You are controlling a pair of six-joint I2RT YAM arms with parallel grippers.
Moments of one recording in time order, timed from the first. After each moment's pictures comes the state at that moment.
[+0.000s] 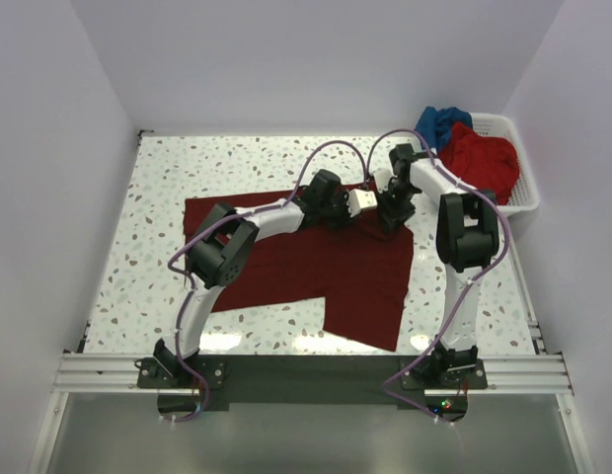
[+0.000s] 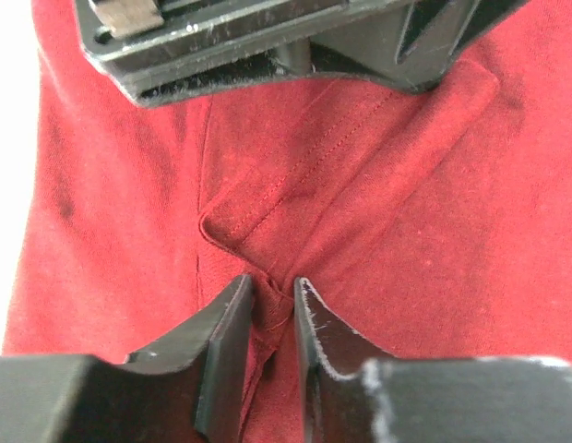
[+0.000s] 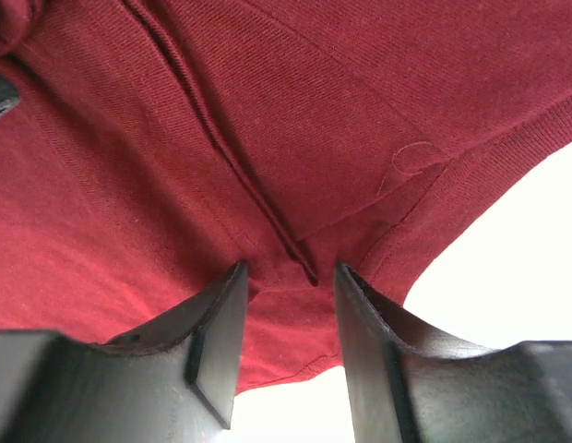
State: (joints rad) left arm -0.69 2.27 1.60 0.00 0.37 0.53; right arm 0.16 2.16 1.69 -0.98 -0.17 -0.37
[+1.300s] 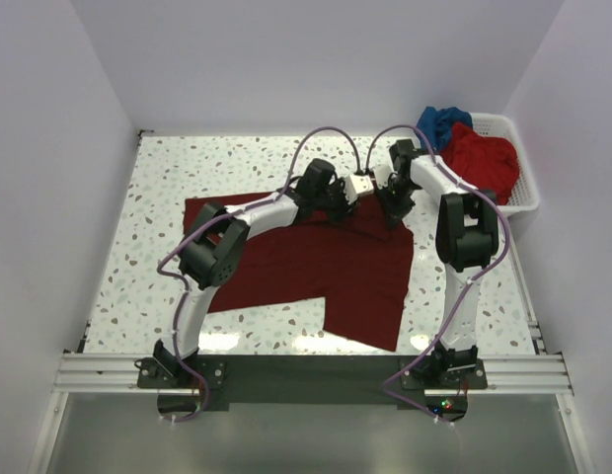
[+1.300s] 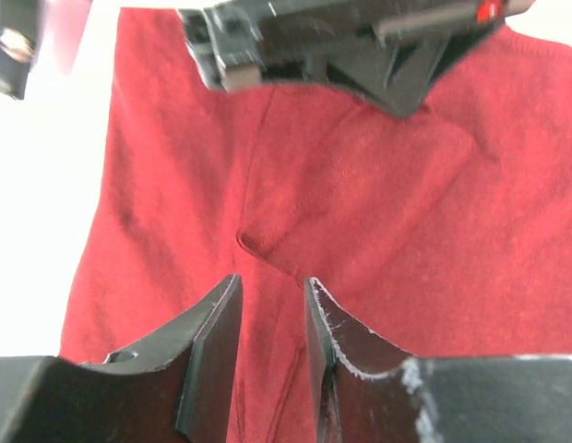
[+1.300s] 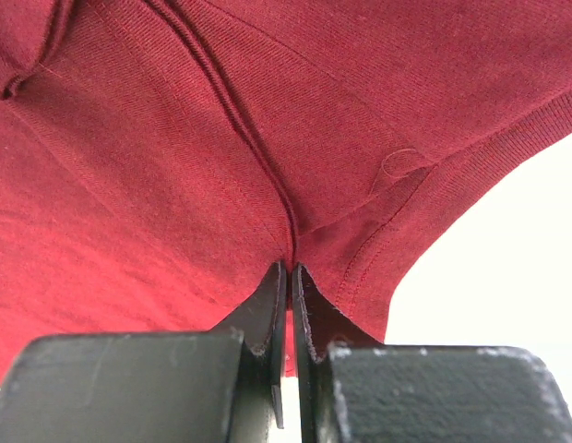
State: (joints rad) left arm -0.66 2.21 1.60 0.01 0.42 0.44; right arm 0.16 2.17 1.74 -1.01 -0.18 -0.38
